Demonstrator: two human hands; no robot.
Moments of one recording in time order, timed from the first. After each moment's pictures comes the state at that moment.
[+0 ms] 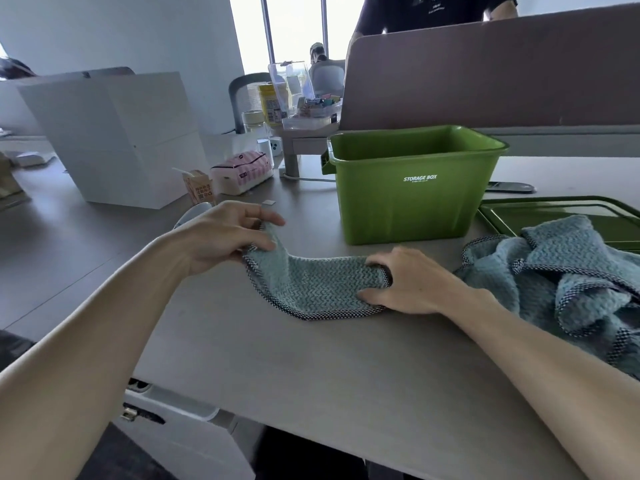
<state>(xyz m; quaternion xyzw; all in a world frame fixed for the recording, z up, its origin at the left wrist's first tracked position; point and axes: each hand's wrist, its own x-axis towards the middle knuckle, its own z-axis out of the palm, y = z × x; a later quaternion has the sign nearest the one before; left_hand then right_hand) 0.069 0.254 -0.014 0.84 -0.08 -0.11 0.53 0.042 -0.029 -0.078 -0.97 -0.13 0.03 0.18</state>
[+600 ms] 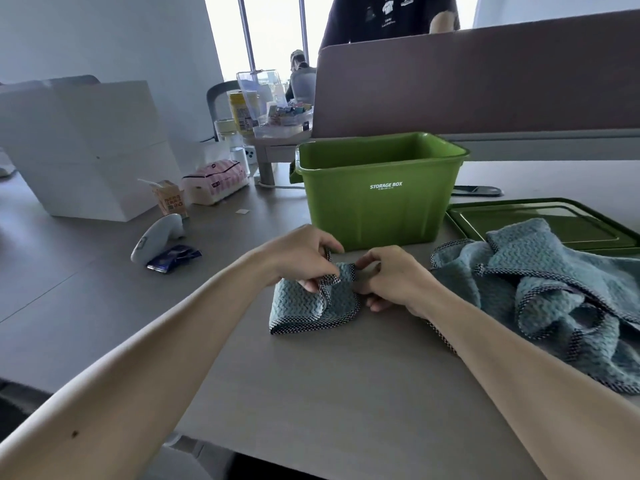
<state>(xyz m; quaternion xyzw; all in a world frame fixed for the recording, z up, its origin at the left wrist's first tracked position) 0.085 0.125 -0.036 0.91 -0.16 -0.15 0.34 0.062 -0.046 -0.088 -0.84 0.04 0.07 0.54</state>
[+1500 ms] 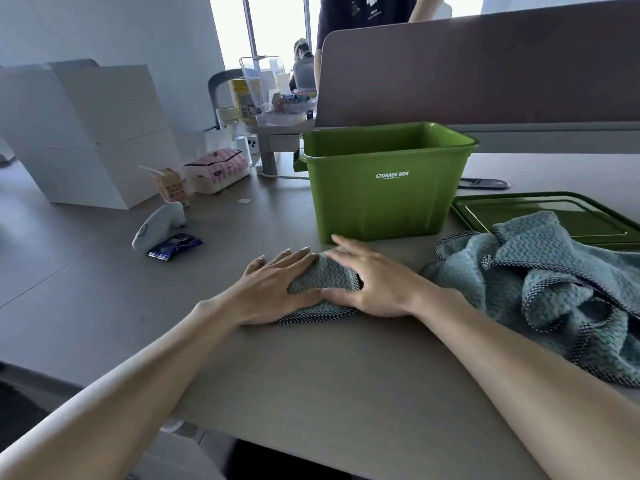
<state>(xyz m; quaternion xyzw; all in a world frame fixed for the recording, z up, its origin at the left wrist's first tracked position) 0.070 0.181 -0.101 0.97 -0.21 -0.05 0.08 0.059 -0.037 -0.097 -0.95 -0.23 0.02 0.22</state>
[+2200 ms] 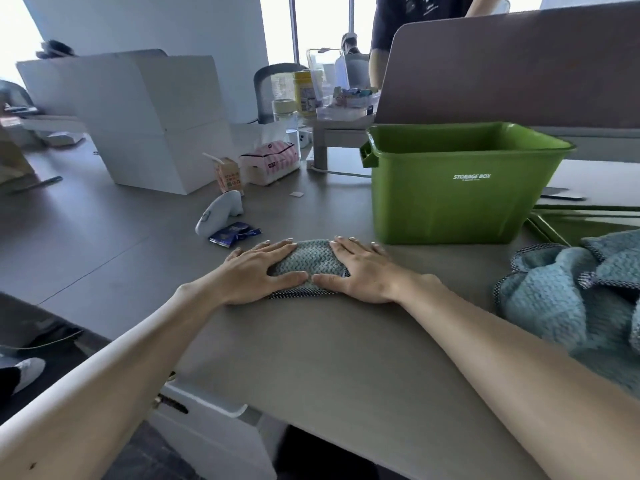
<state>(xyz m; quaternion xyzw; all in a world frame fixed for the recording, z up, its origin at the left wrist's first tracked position) 0.089 0.296 -0.102 0.98 -0.14 -0.04 0.10 0.100 0.063 -0.103 -0.96 -0.23 0.08 0.11</state>
